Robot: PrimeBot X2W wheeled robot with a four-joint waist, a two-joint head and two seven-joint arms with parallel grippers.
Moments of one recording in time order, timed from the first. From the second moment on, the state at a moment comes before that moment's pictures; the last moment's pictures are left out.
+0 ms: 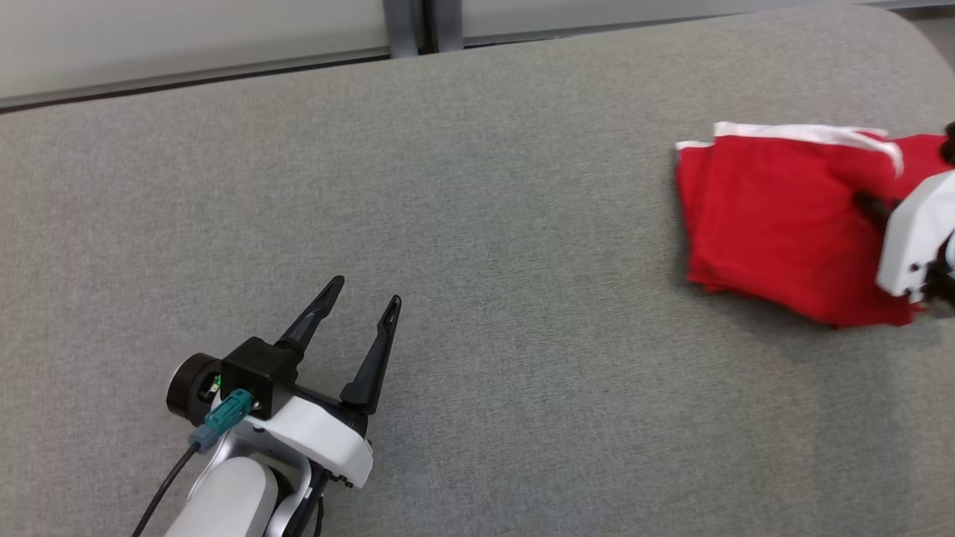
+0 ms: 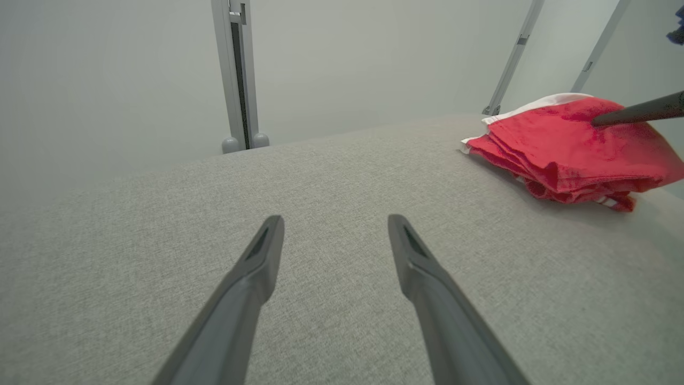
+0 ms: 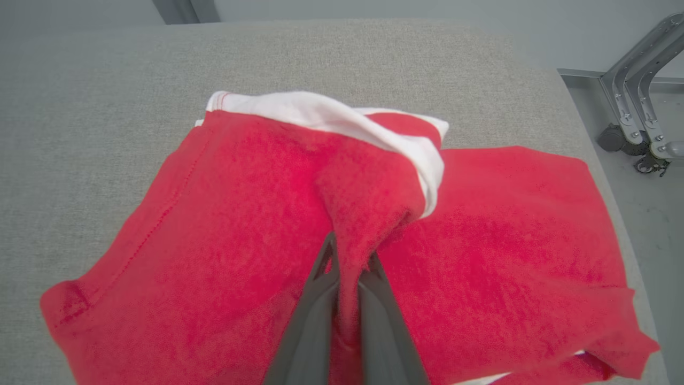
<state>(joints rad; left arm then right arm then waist) -0.25 0.23 -0.42 0.17 -0.36 -0.04 -0.15 -0.83 -0.58 0.61 0.76 0.81 0.13 0.38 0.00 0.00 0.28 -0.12</state>
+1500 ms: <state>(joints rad) -0.07 0.30 -0.23 0.10 -0.54 0.06 -0.21 -0.76 -0.43 0.58 0.85 0.59 0.13 -0.24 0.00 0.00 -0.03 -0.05</state>
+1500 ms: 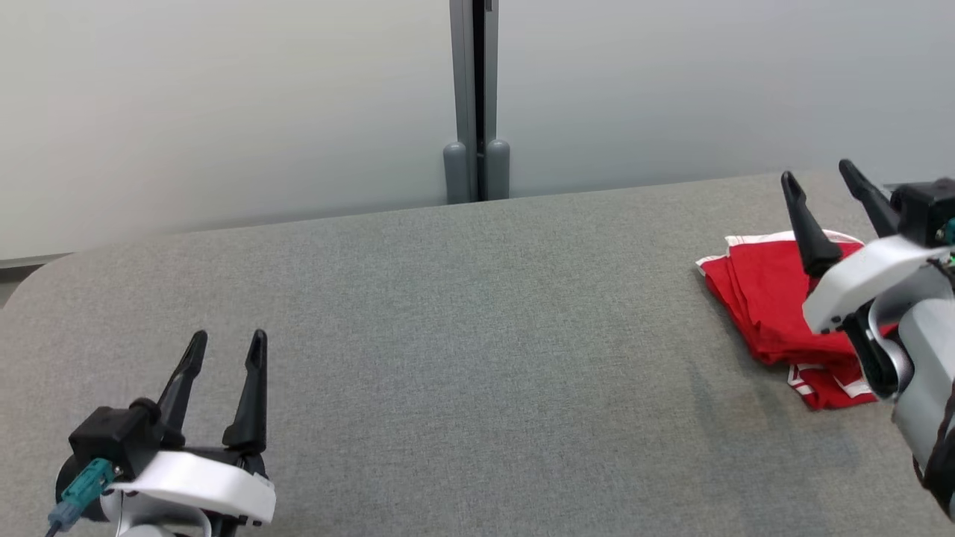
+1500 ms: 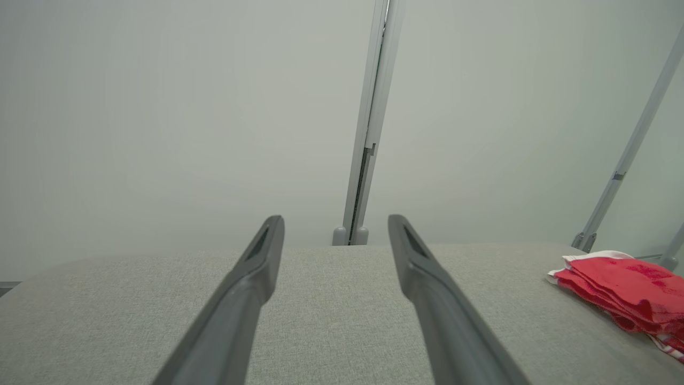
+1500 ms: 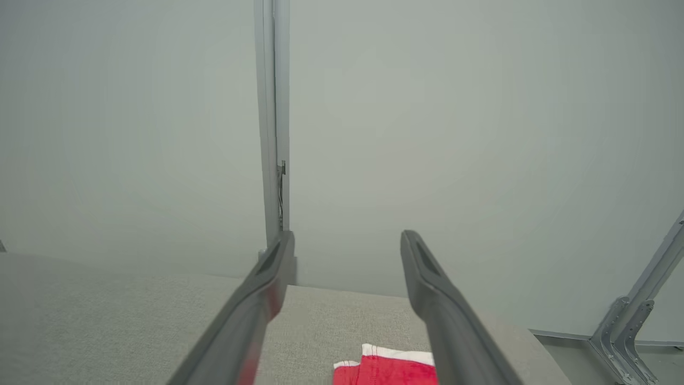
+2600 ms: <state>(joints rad) 0.01 0.27 -0.20 0.26 -0.47 0.08 -0.26 -0.15 -0.18 0.14 0.34 0.29 0.13 -0.20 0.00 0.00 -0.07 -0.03</state>
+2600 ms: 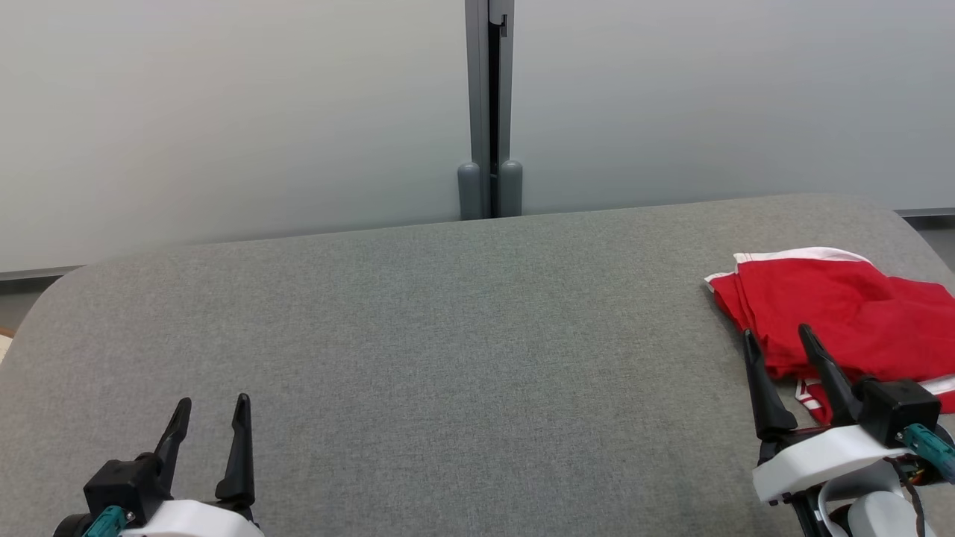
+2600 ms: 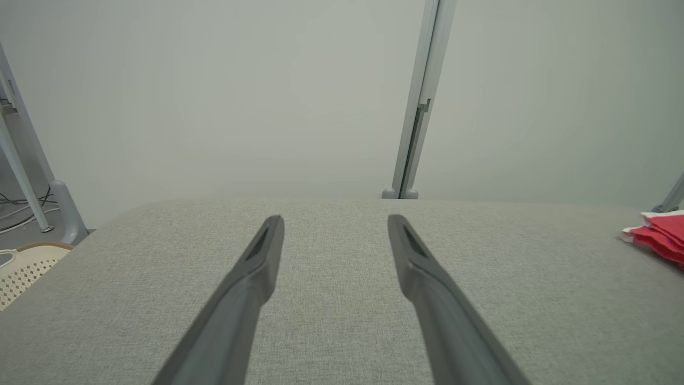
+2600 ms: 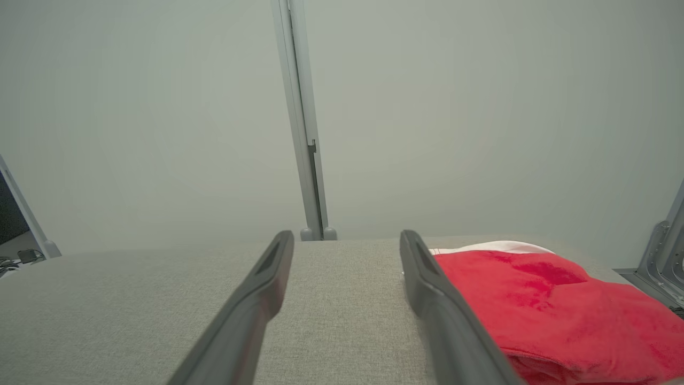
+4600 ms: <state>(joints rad) -0.01 0.14 -0.06 0.27 -1.01 -0.02 -0.08 -0.10 -0.11 0.02 0.32 0.92 0.13 -0.04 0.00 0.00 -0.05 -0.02</state>
